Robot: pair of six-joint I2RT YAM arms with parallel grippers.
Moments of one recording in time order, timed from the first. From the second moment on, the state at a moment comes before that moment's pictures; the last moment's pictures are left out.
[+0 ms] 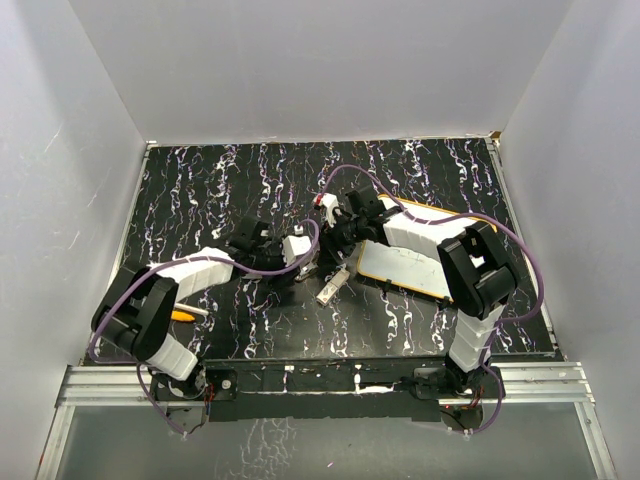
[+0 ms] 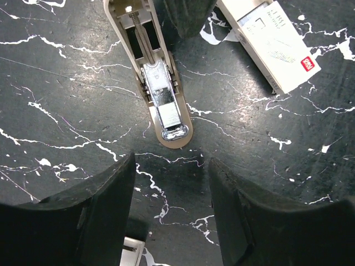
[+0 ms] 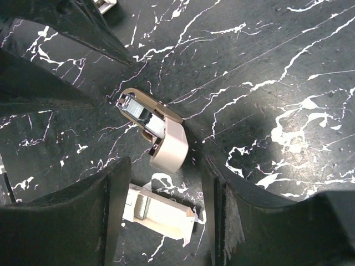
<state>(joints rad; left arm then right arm) -0.51 1.53 0.75 -0.15 0.51 0.64 0.54 1.83 1.16 -0.21 -0.65 -0.21</state>
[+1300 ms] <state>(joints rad) -0.55 1.61 0.74 -0.01 0.45 0.58 0.57 1.84 1.17 -0.19 -0.73 -0.21</state>
